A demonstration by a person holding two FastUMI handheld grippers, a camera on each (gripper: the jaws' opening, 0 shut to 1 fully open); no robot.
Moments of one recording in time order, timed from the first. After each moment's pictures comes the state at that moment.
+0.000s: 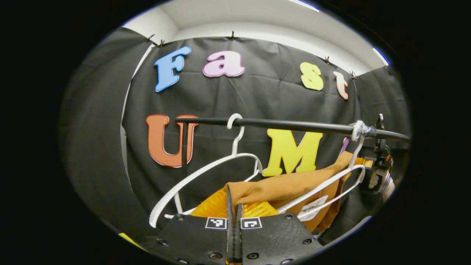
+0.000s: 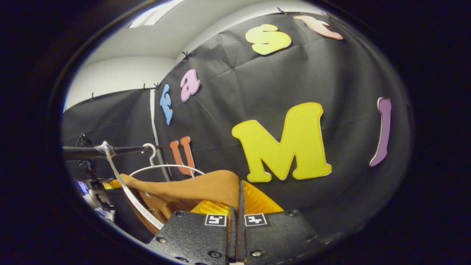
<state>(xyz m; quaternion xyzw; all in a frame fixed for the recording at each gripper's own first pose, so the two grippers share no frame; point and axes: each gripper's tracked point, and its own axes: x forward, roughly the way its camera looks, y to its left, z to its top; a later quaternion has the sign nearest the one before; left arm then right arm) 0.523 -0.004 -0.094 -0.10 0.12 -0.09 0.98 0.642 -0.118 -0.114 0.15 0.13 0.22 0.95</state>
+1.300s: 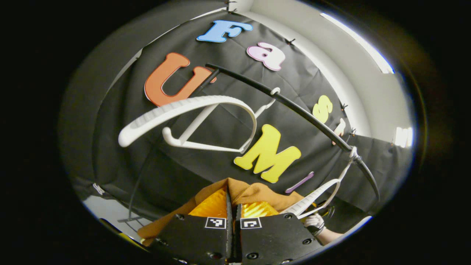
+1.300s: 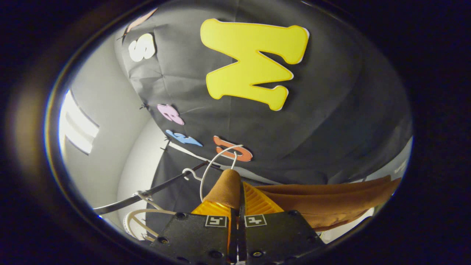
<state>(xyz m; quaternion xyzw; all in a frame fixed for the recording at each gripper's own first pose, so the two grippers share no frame) 0.490 -0.040 -0.158 -0.41 0.15 -0.18 0.88 0.620 -0.080 -0.205 0.58 0.27 0.34 0.69</state>
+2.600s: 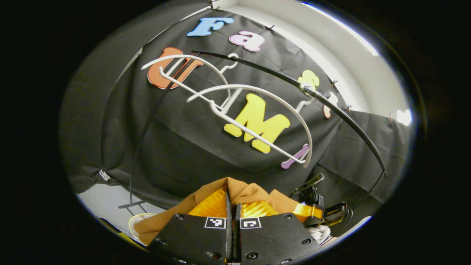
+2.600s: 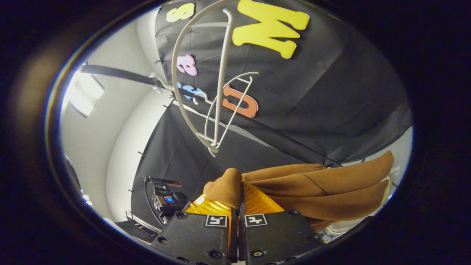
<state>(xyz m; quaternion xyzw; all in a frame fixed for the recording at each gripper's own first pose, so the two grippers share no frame) 0.337 -0.154 -0.175 -0.32 0.19 -0.17 0.91 0.385 0.068 -0.250 0.48 0.31 0.40 0.72</state>
